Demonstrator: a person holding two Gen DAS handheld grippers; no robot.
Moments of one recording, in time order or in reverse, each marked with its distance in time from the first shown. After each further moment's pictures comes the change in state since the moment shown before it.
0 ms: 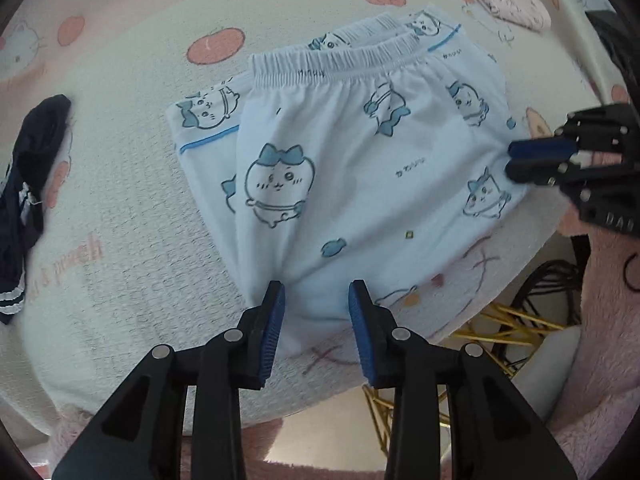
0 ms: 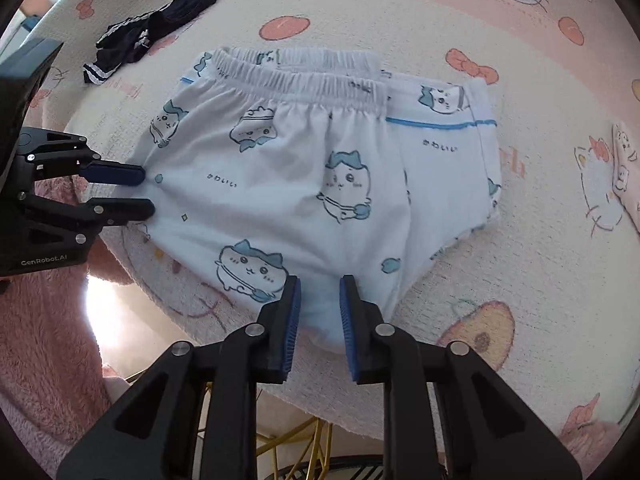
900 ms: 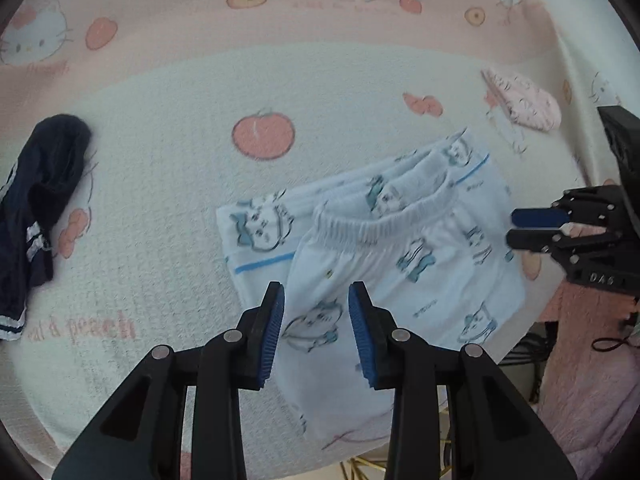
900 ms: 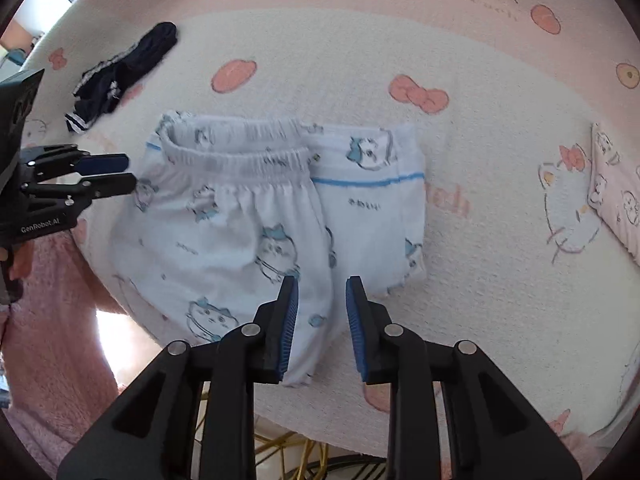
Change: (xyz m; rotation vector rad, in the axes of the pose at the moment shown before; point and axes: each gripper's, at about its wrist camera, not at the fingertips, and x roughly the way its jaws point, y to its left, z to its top) left arm -0.030 0.050 0.054 -0.130 -0.216 -0.118; right arm -0.019 -0.020 0.050 0.048 -0.042 0.020
